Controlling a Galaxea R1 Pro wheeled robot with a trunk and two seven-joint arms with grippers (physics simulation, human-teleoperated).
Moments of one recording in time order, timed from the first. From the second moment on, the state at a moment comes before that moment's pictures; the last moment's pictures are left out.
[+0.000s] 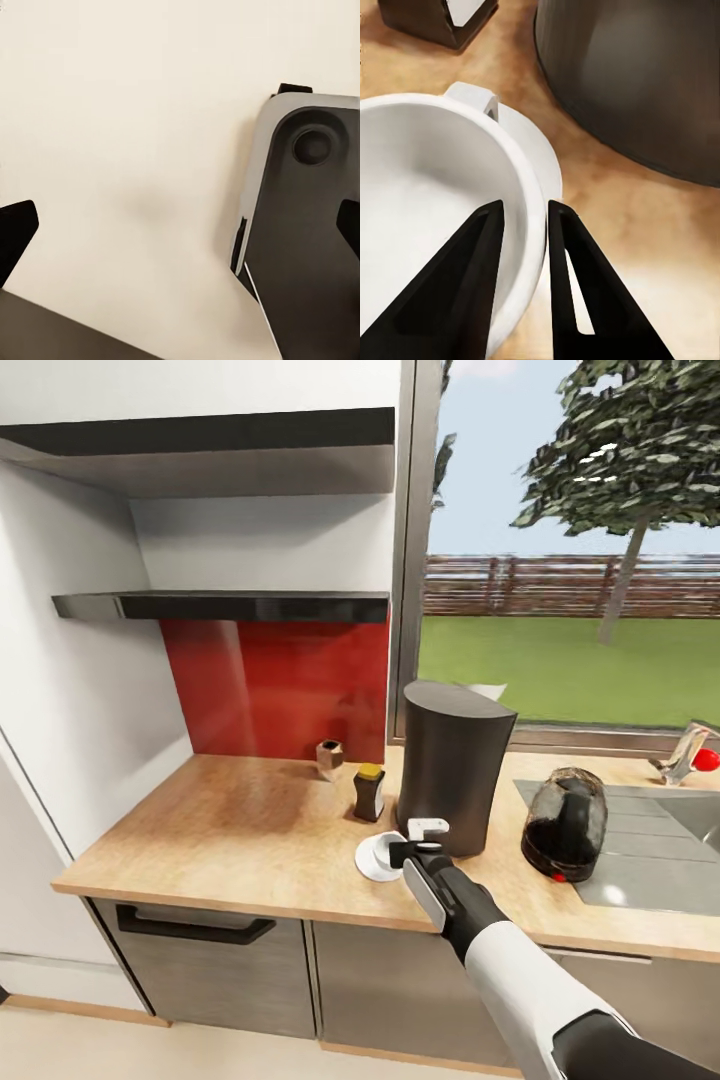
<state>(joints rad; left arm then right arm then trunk) -0.05 0.05 0.35 -0.11 -0.23 -0.06 0.18 -0.82 0.17 0.31 -0.63 -0.30 0.46 -0.36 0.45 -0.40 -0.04</state>
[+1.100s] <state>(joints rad) -0.05 0.05 0.35 -0.11 -0.23 -0.07 0.18 -0.82 0.17 0.31 -0.58 -0.30 0.46 -0.36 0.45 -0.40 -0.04</state>
